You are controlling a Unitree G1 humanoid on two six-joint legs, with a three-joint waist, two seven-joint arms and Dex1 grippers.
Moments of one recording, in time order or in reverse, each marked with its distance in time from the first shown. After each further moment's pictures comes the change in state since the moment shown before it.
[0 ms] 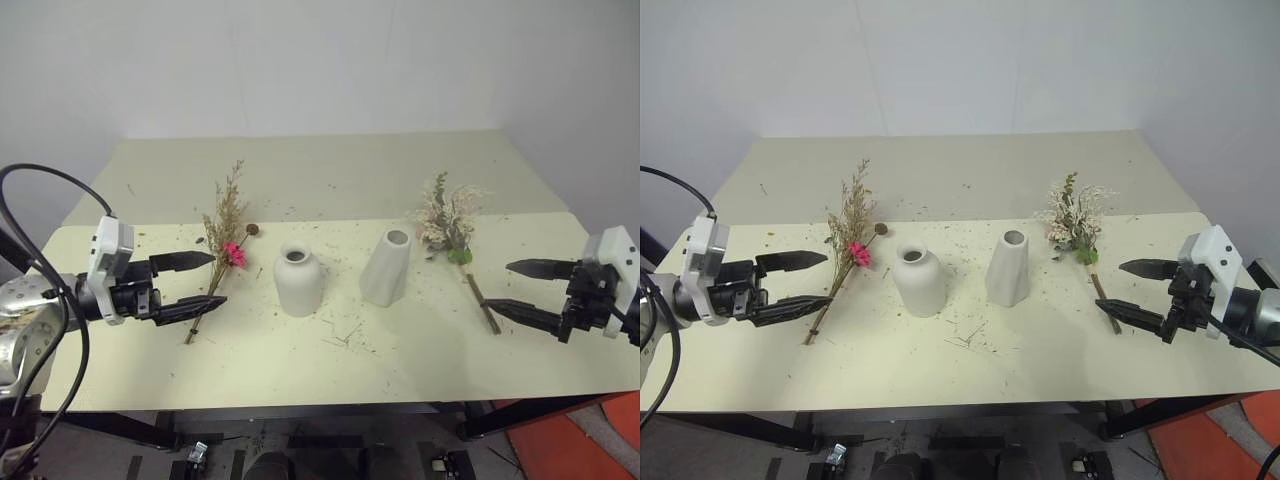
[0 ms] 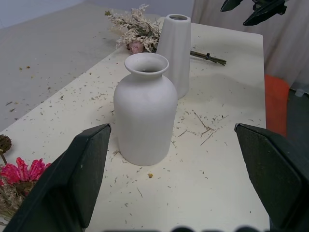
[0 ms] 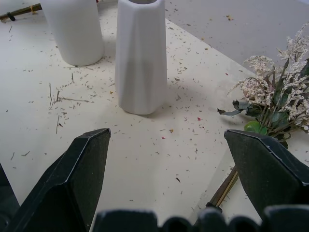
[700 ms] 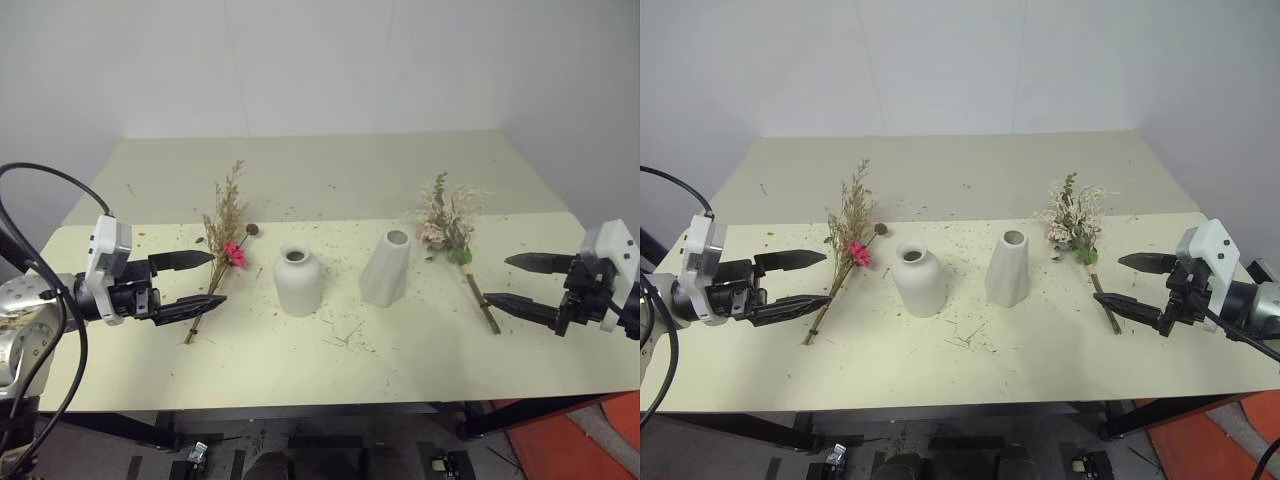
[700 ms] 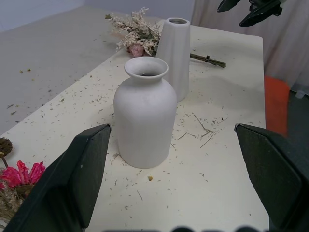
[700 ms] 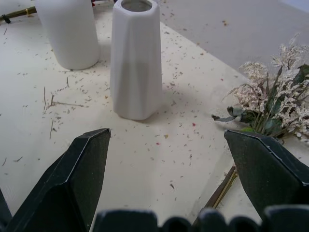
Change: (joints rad) left arm 0.001 0.002 0.004 -0.007 -0.013 0.001 0.007; right arm -0.037 0.000 0.018 0.016 -0.013 0.000 -0.019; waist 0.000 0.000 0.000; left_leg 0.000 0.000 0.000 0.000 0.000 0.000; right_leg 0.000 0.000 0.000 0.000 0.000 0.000
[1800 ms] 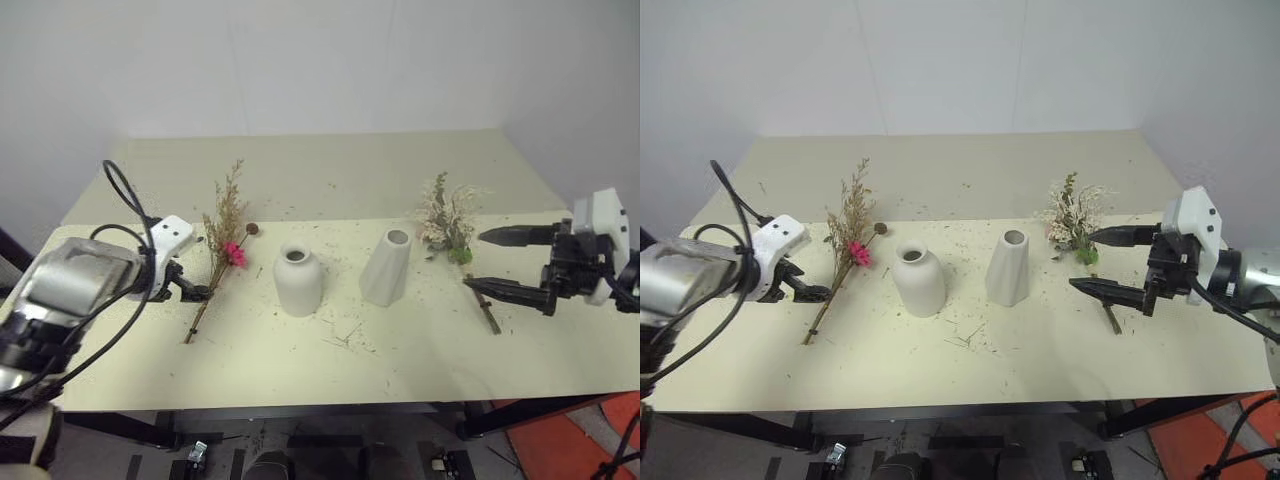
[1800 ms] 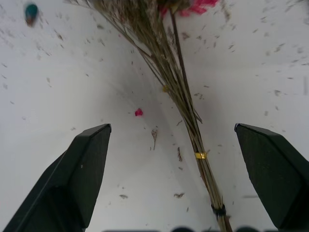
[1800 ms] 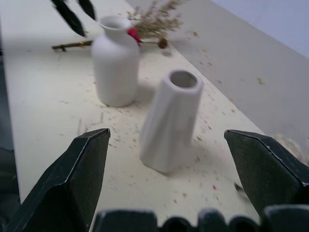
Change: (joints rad) left arm -0.504 0.044 -0.598 0.135 0.409 0.774 0.532; right arm -0.226 0.000 0.102 -0.033 0.054 -0.009 0.137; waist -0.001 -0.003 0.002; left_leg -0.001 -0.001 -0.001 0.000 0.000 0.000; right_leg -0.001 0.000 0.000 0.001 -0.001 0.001
